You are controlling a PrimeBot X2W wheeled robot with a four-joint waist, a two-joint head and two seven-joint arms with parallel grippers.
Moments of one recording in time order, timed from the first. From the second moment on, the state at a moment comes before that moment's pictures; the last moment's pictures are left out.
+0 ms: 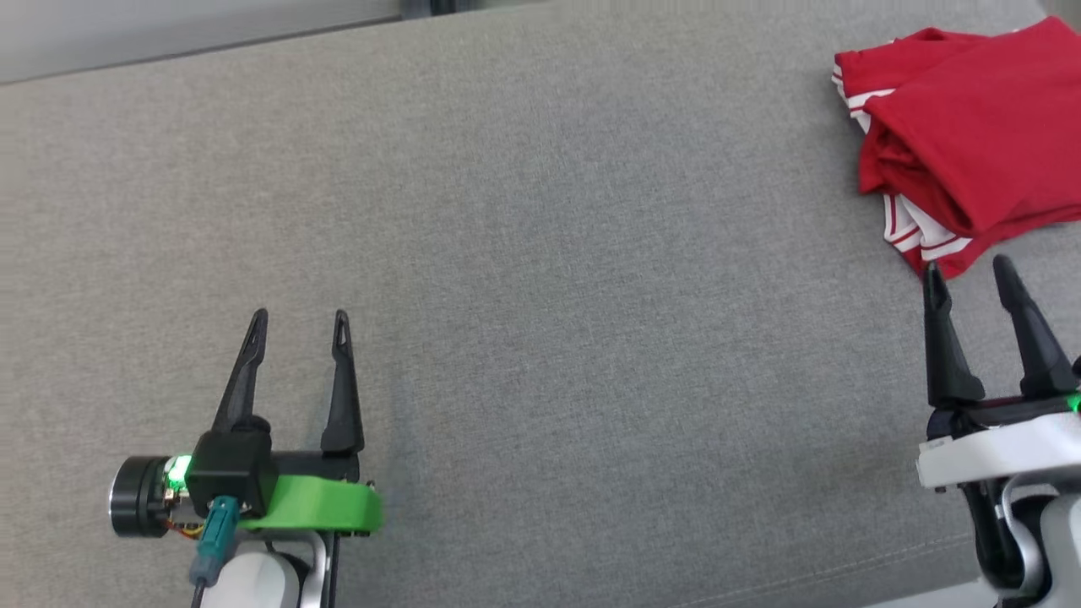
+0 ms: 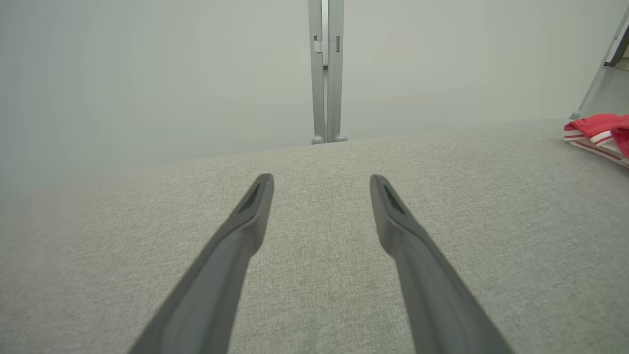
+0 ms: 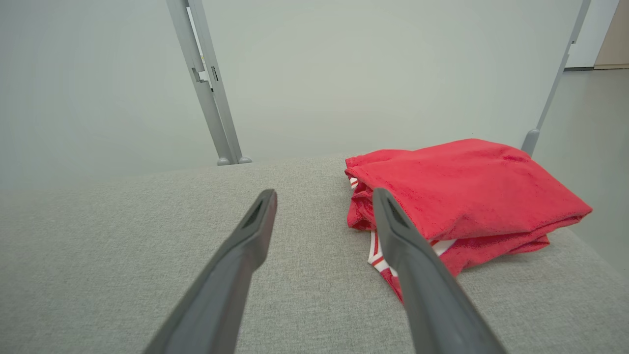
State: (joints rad) left arm -0.14 0.20 -0.31 0.05 -0.23 0.20 -0.25; right arm -0.08 -0.24 -0.05 -0.03 0.34 0.13 -0.19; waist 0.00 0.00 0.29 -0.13
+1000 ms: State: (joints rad) left arm 0.07 0.27 -0.23 0.11 -0.37 0.14 -0.26; right arm 0.20 -0.11 -0.04 -0.22 0.25 0.13 -0.03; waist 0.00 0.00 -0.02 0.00
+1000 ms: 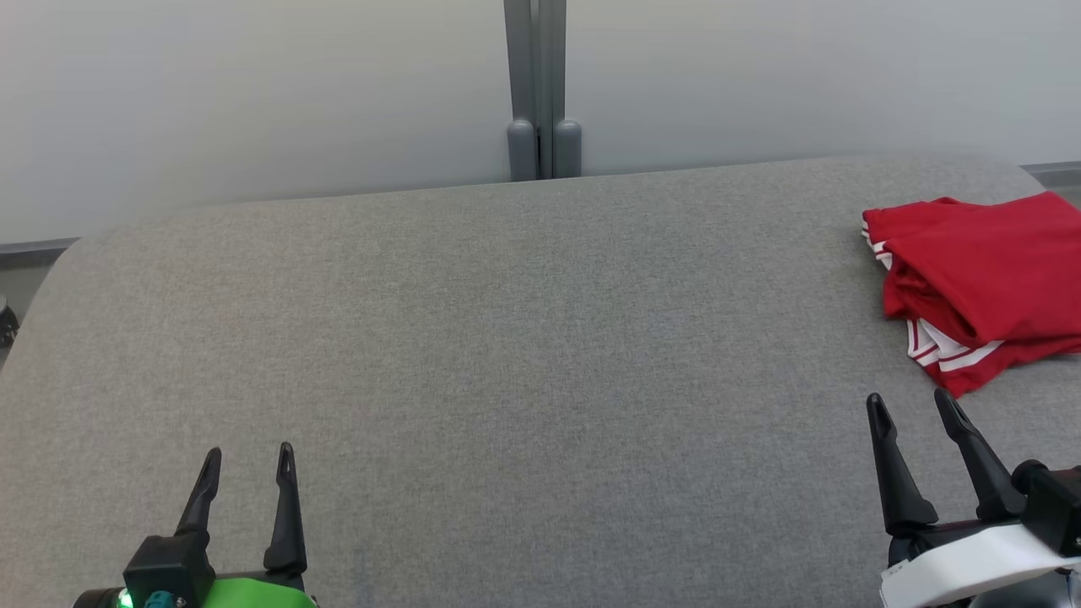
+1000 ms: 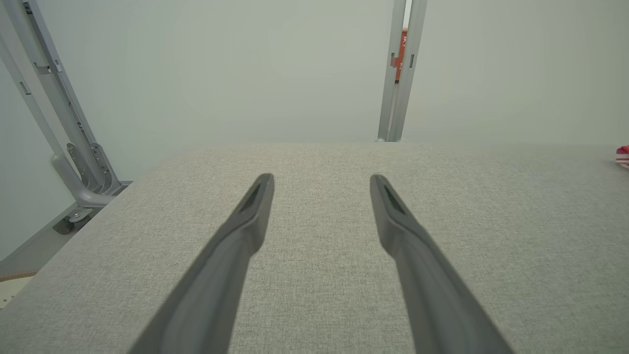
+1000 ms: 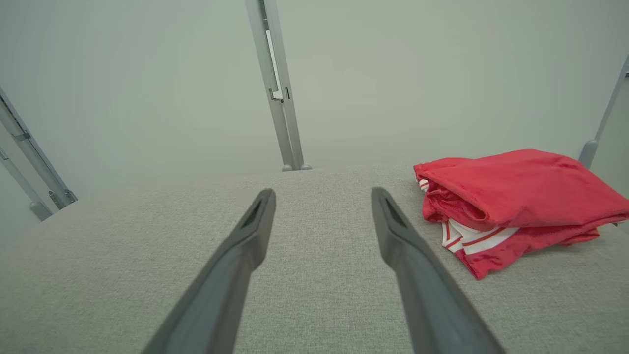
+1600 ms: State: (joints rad) left arm 0.07 0.27 -0.23 0.13 -0.37 0.13 -0.26; right arm 0.21 -0.11 -0.05 -0.23 0.25 0.13 -0.03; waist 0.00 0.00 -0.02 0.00
